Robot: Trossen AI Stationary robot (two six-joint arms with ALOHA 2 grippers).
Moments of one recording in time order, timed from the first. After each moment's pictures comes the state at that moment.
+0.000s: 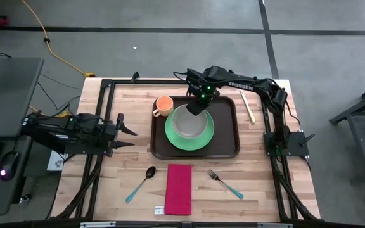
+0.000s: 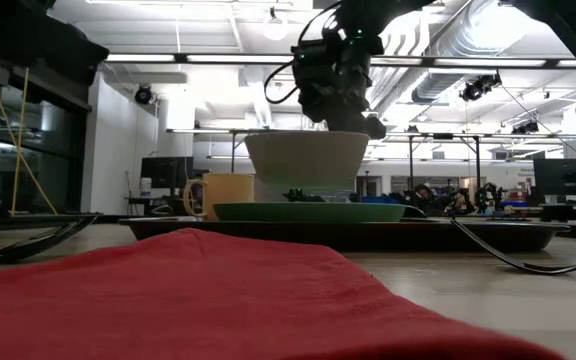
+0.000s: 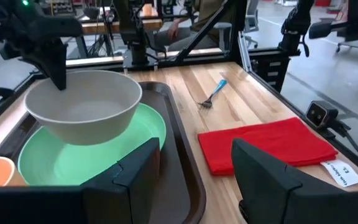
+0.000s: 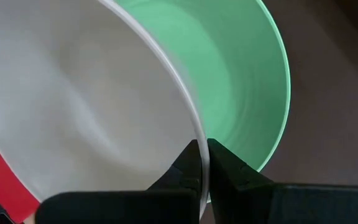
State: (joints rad) left arm -0.16 0.17 0.30 -0.31 0.01 0.05; right arm -0.44 2.00 1.80 -1.20 -0.29 0.33
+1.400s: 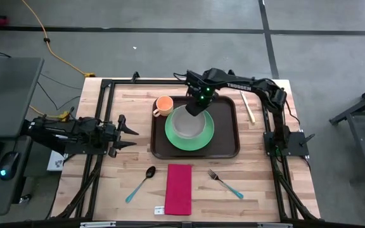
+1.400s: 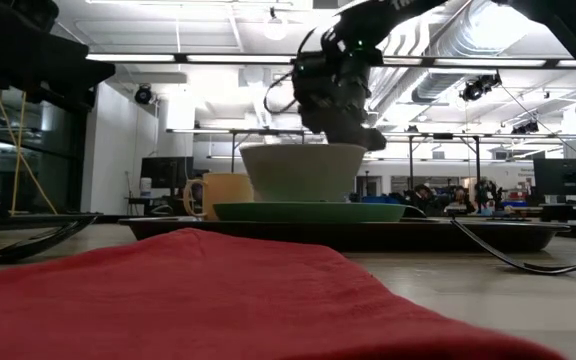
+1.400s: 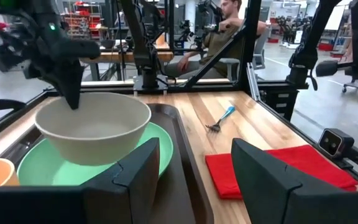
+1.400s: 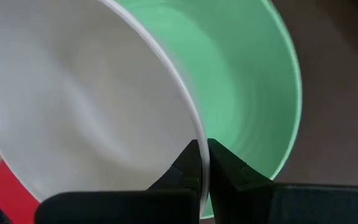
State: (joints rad) left arm -0.16 0.01 0.10 -0.11 -0.03 0.00; right arm -0.44 2.01 1.74 -1.14 -0.32 0.36
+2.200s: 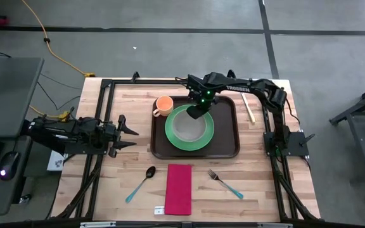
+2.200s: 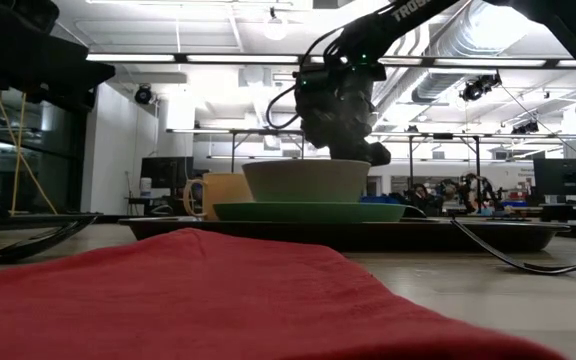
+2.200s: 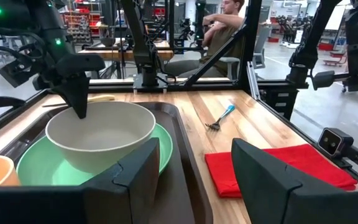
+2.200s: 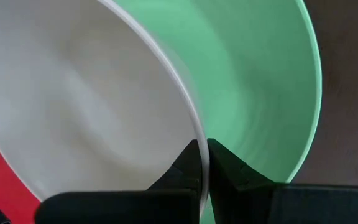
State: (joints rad) left arm -0.16 0.01 0.10 -0.12 -0.03 0.00; right arm -0.44 2.01 1.64 -1.05 -0.35 0.38
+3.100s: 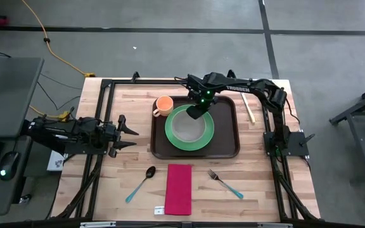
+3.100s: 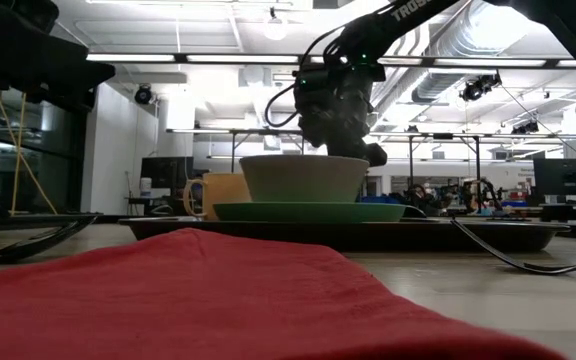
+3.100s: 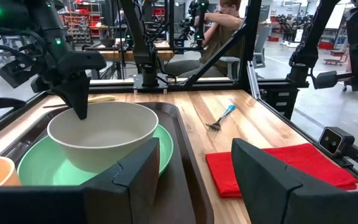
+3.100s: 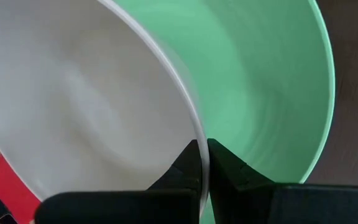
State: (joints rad) left arm -0.16 0.01 0.10 -0.12 -0.03 0.00; right arm -0.44 2.01 1.64 -1.03 -0.38 0.34
